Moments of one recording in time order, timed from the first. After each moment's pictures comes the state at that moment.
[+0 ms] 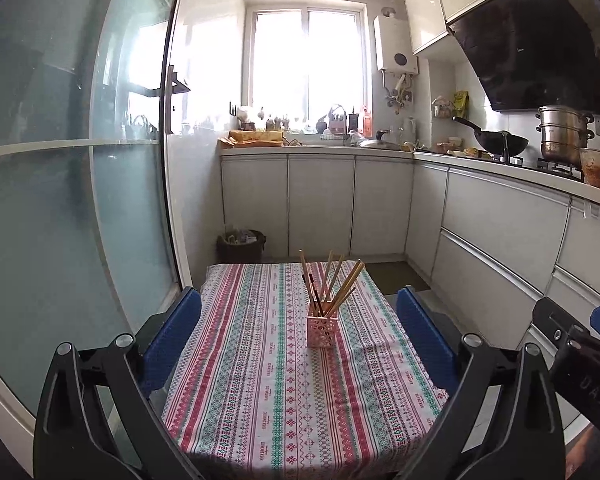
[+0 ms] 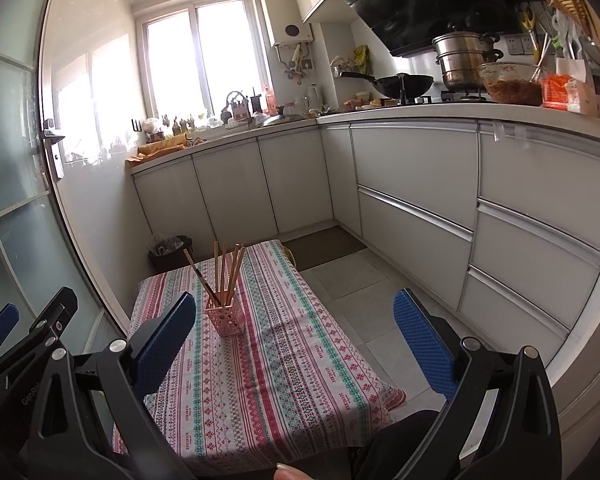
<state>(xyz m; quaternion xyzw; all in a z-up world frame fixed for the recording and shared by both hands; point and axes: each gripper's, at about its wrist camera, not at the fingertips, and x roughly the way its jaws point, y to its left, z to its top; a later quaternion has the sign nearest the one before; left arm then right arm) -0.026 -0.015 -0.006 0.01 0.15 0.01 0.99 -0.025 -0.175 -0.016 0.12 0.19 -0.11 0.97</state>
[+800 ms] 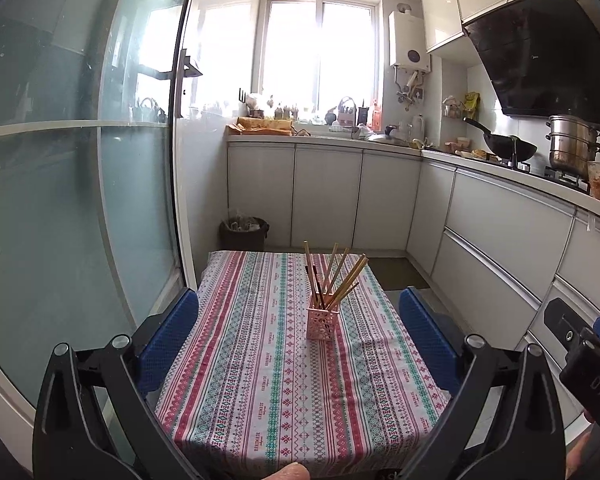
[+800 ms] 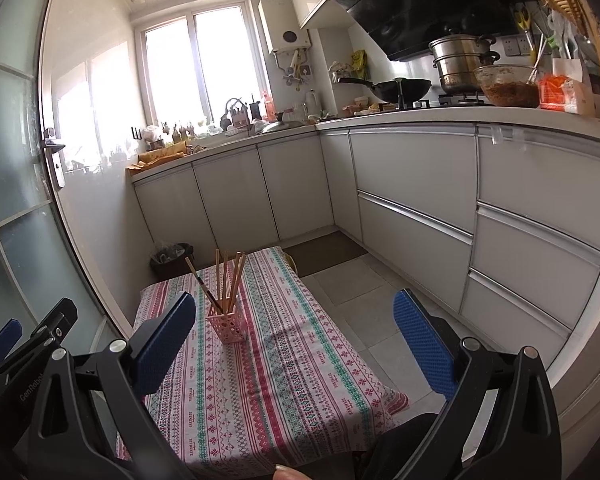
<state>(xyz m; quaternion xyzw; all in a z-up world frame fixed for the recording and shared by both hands) -0.019 -0.005 -0.003 -0.02 0.18 0.02 0.98 -0.029 -0.175 -0.013 0.13 0.18 -0.11 0.97</state>
